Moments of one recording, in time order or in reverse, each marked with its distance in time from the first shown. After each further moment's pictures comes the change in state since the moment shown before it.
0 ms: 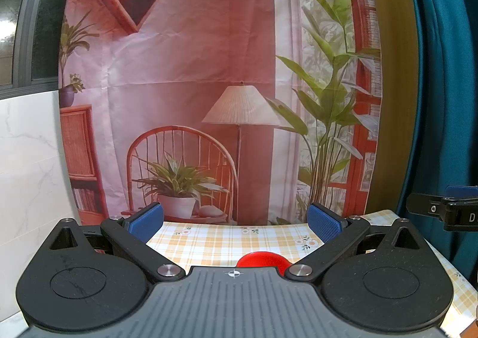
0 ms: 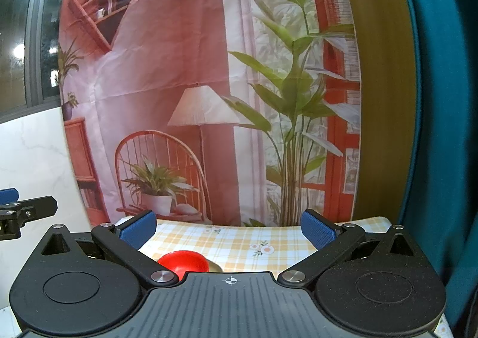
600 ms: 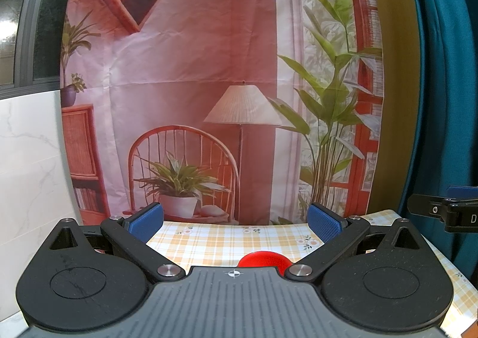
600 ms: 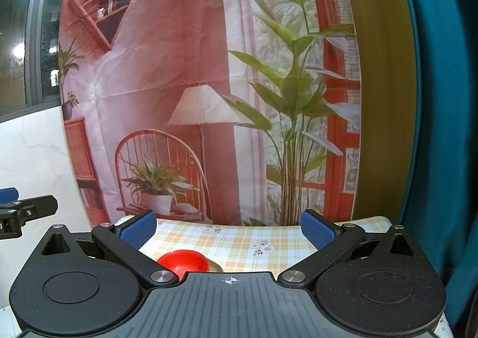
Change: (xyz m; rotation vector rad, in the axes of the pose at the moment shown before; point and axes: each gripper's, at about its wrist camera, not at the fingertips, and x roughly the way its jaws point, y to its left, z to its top) left arm -0.001 0.000 0.000 -0.001 0.003 0.008; right arm 0.001 0.001 0.000 0.000 0.002 0.000
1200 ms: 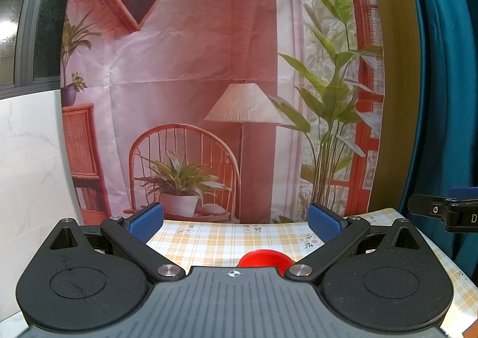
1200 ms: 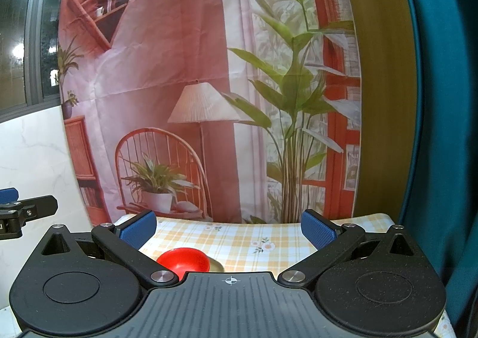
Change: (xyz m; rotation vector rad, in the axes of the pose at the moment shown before) left arm 0.000 0.001 -0.001 0.000 0.004 0.004; right arm 0.002 0.001 -0.005 0.005 0.006 0.000
